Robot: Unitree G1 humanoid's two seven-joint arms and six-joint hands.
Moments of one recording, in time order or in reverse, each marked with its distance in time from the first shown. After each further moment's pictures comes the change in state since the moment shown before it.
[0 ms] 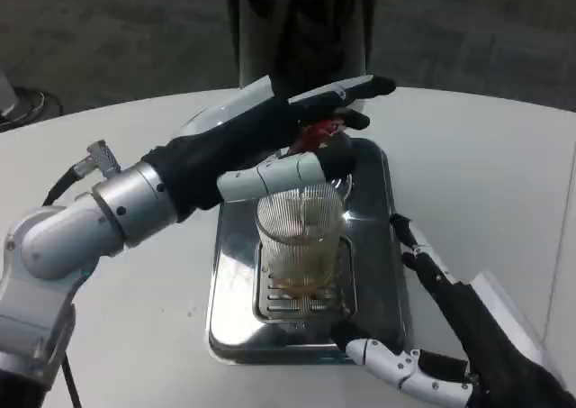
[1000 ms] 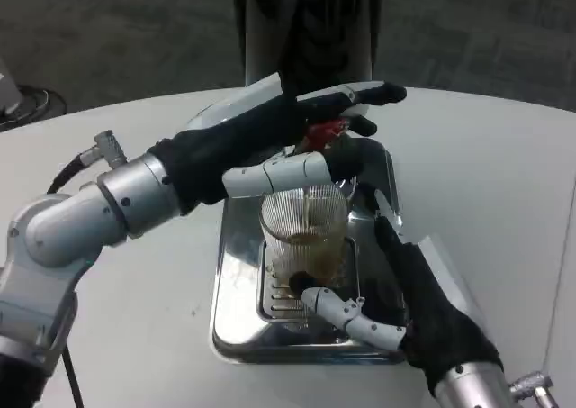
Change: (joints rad) left arm -0.044 0.013 -0.026 0.042 -0.001 -0.027 -0.023; right arm -0.269 0.086 0.073 0.335 0.002 0.009 -0.201
